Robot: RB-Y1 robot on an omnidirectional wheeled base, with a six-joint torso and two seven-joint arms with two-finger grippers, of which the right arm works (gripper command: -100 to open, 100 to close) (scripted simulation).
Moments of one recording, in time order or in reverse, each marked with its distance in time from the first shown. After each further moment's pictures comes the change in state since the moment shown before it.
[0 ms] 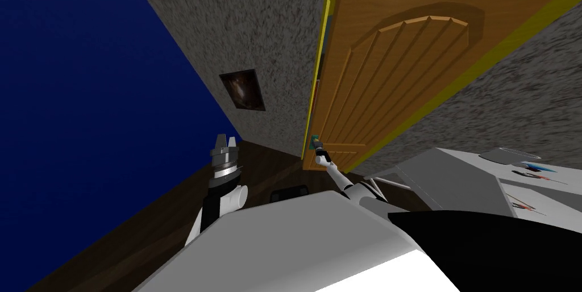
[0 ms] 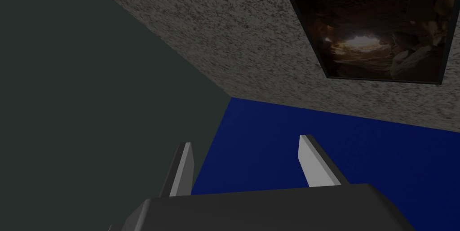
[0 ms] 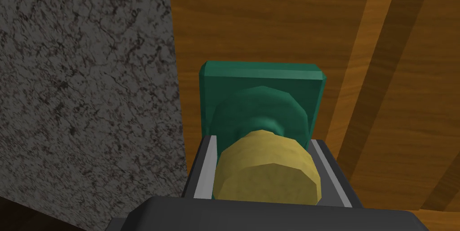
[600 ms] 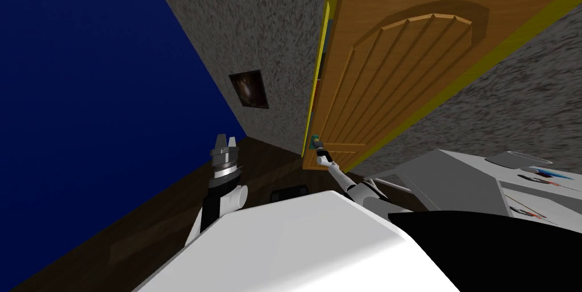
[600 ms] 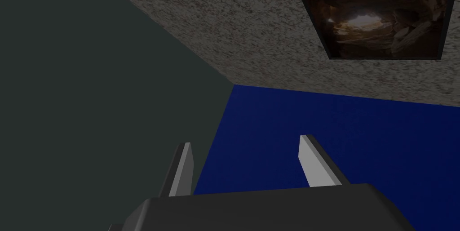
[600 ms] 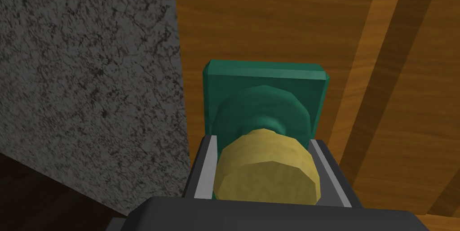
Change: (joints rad) arm 0.010 -0.050 0.052 -0.015 0.010 -0.005 -0.072
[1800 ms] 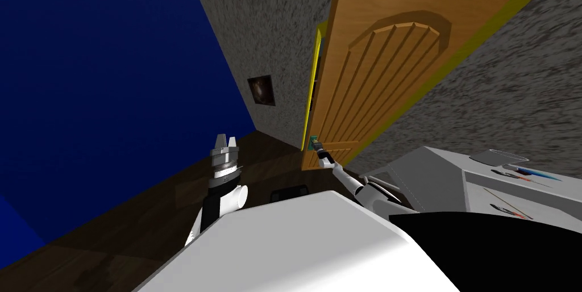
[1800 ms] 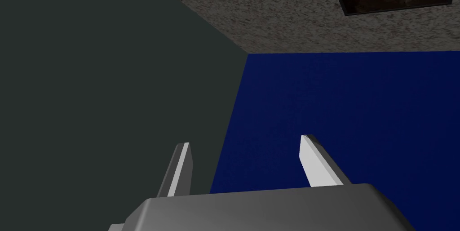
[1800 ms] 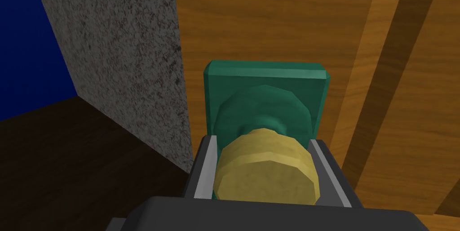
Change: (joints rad) arm 0.043 -0.109 0.149 -0.068 0.022 -0.012 -0.163
